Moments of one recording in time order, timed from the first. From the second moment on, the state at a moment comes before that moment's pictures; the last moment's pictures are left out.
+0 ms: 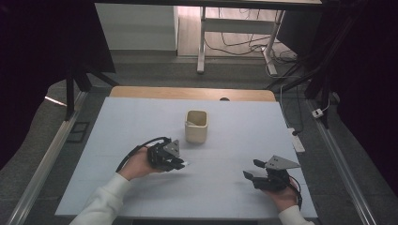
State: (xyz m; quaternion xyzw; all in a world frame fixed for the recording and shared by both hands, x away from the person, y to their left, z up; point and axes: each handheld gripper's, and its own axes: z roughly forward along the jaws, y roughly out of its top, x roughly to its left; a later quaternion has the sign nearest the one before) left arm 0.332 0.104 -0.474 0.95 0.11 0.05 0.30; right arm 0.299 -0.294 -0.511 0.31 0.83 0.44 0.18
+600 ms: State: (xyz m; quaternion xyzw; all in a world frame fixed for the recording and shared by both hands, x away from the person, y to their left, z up) left arm 0.334 0.125 -0.457 0.91 0.15 0.06 0.38; right arm 0.299 -0.295 -0.511 0.31 0.83 0.44 0.18
